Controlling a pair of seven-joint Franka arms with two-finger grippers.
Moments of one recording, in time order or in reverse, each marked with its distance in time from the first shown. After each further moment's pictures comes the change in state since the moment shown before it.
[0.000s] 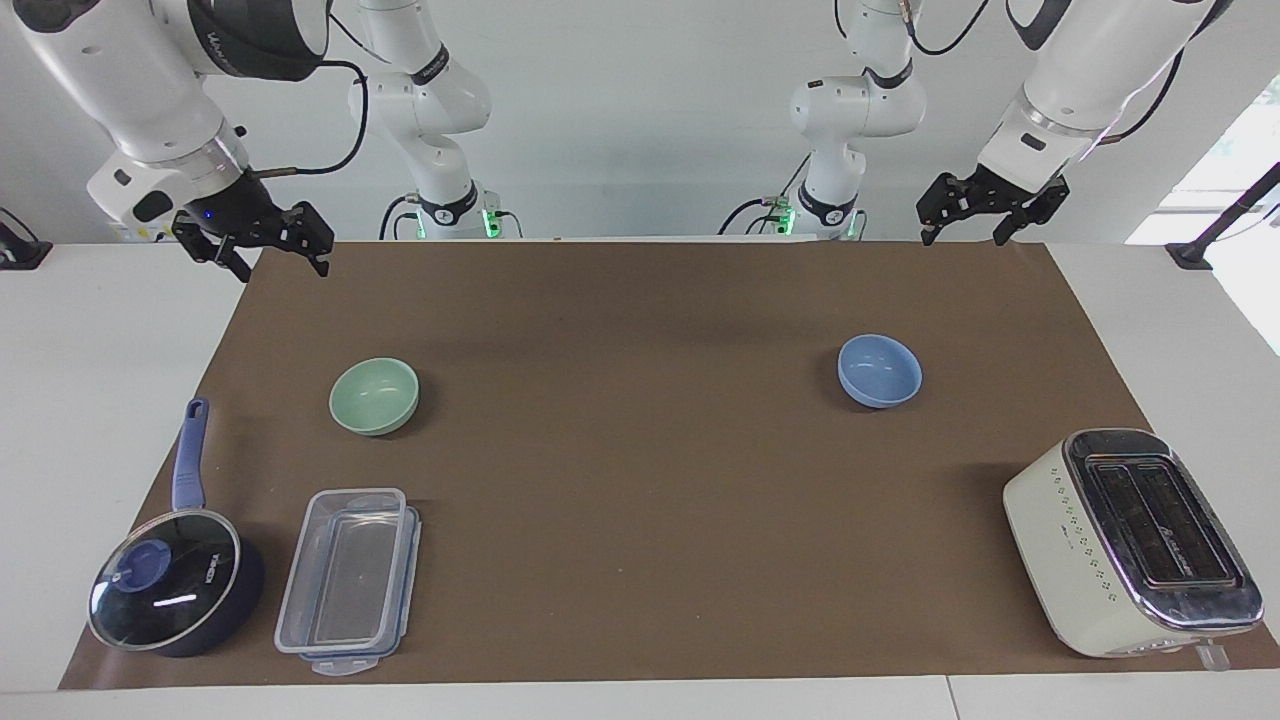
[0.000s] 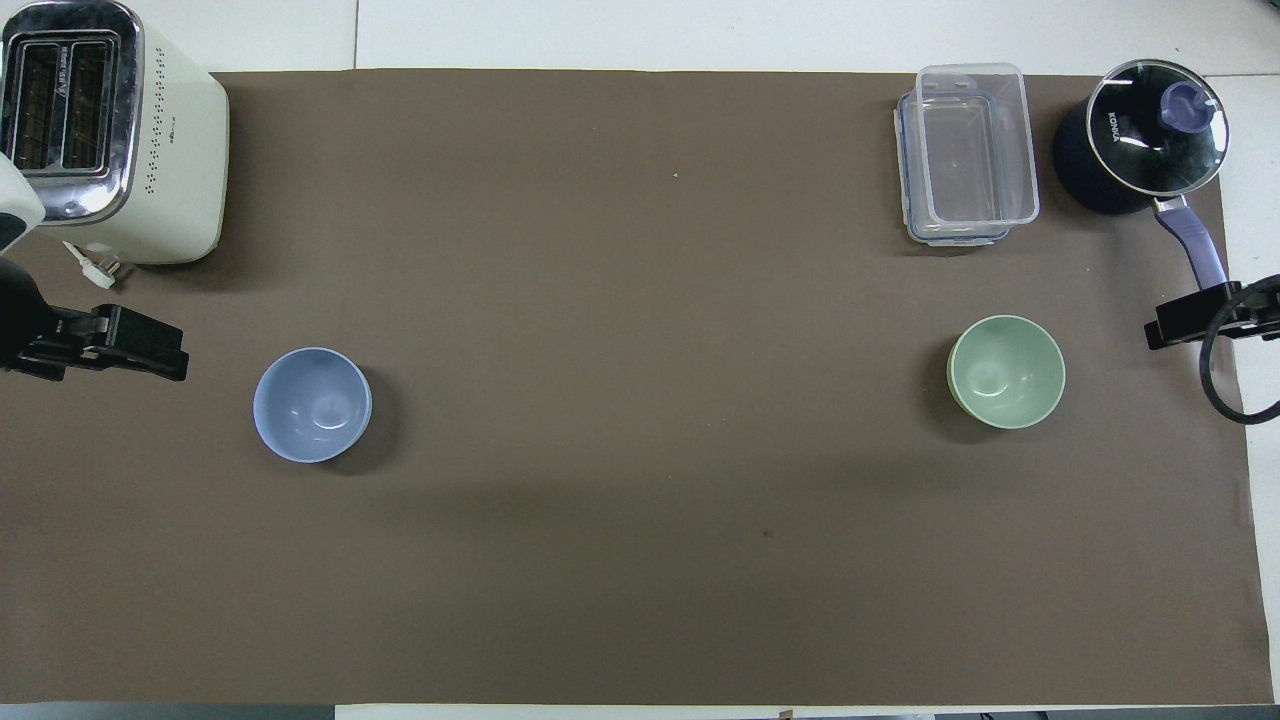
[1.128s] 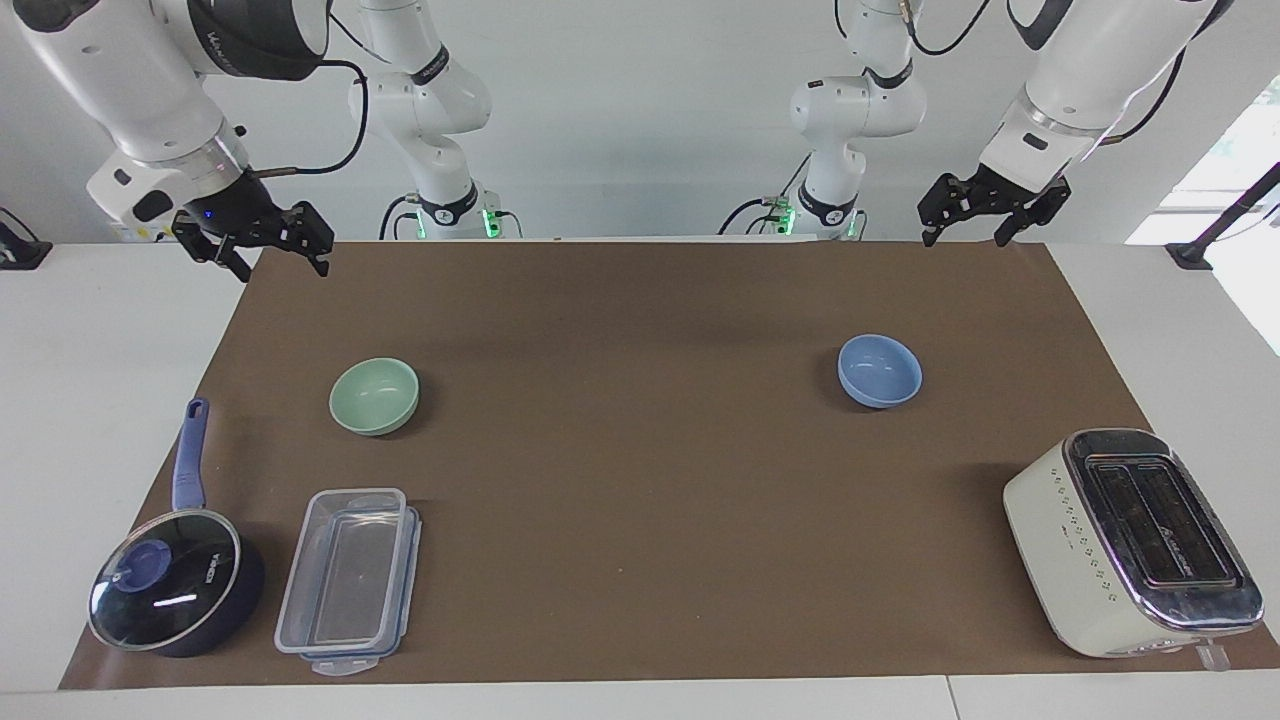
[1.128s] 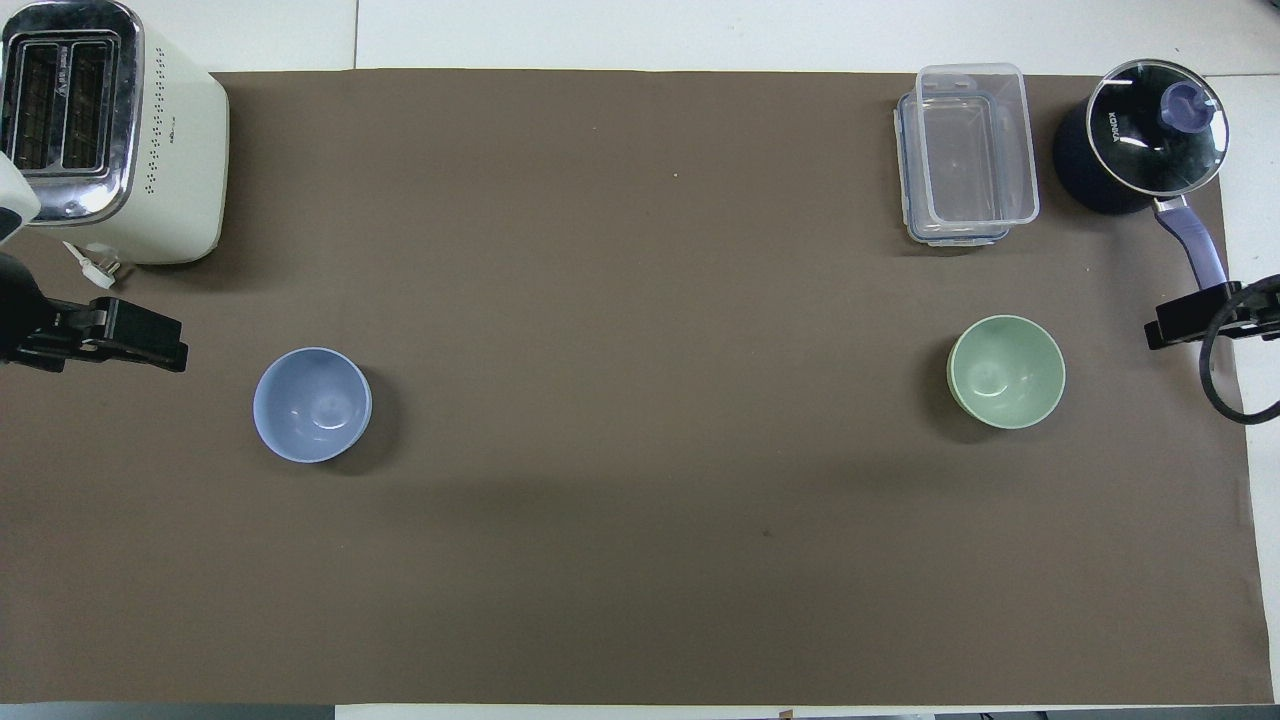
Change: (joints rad) left arm 0.000 0.000 0.002 -0.002 -0.001 0.038 0.000; right arm 0.000 0.000 0.000 0.000 0.000 0.000 0.000
